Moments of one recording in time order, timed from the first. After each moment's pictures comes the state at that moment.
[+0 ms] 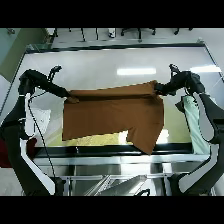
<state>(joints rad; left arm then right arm) 0.15 -2.12 2.04 -2.07 1.46 2.34 -0.09 -1.86 1.60 1.92 -1.02 -1.61</state>
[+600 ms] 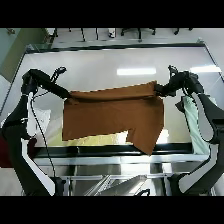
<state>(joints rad) 0.11 -2.11 2.04 -2.03 1.45 2.42 -0.07 -1.86 1.60 1.89 -1.04 -1.58</state>
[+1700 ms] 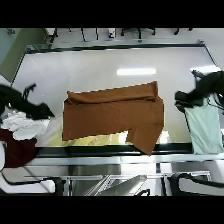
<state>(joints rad) 0.36 -1.48 1.22 -2.01 1.56 1.93 -0.26 -1.36 1.26 1.80 -1.36 -1.57</state>
